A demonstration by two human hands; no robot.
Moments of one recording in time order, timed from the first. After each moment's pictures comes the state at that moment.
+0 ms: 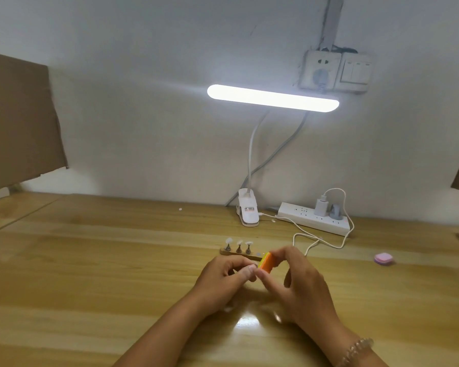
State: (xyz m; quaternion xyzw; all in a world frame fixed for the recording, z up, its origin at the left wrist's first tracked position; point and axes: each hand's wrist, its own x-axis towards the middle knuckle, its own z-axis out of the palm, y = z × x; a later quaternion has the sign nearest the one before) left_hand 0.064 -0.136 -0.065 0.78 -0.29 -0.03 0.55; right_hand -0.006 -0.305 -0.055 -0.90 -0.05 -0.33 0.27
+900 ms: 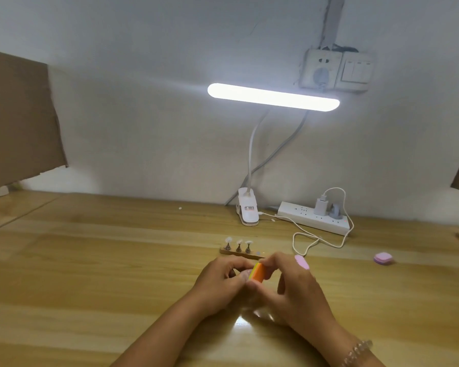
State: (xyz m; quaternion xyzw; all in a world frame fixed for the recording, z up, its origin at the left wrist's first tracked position) left_hand 0.067 -0.136 -0.067 0.81 -0.31 -0.02 0.50; right_hand -0.004 -0.306 -0.062 -0.91 -0.07 -0.28 0.29
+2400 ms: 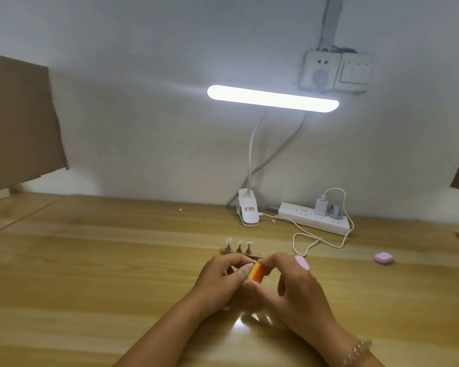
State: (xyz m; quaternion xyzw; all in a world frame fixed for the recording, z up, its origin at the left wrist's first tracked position) left_hand 0.062 -0.136 -0.062 0.78 -0.27 -0.01 0.56; right_hand -0.008 -0.300 -0.059 -0.92 -0.07 -0.30 0.26
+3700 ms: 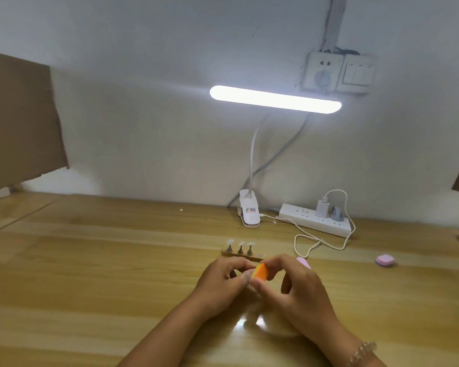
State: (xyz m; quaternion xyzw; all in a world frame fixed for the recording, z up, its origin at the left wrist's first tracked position) left_hand 0.066 -0.134 -0.066 0.79 -0.30 -0.03 0.53; right_hand -0.008 -0.301 -0.055 -0.90 -0.06 -0.30 0.31
